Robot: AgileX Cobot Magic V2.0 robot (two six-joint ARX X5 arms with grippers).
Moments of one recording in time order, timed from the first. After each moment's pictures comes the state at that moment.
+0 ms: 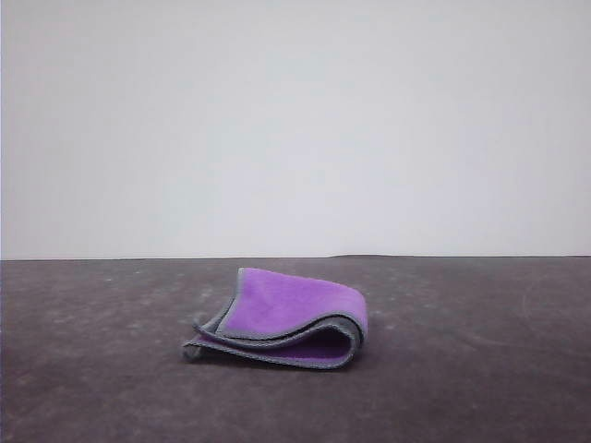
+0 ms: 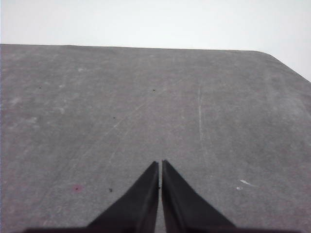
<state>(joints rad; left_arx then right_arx) 0.03 0.01 0.08 -0.31 0.11 -0.07 0.02 0.00 0.02 -0.17 0.08 0.03</state>
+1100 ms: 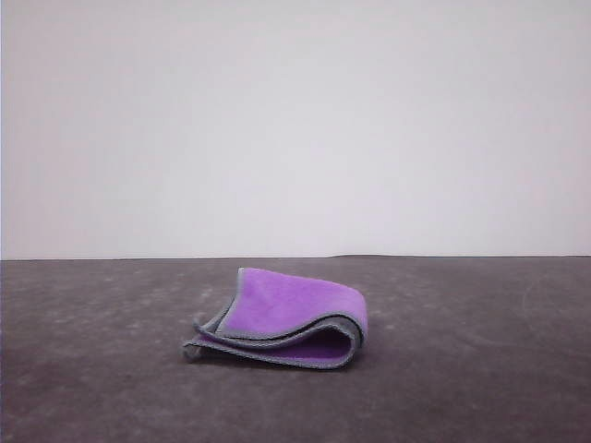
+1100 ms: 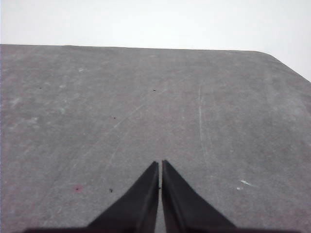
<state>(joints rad) 0.03 0.01 0.08 -0.31 0.11 -0.07 0.02 0.00 0.02 -0.16 0.08 0.03</state>
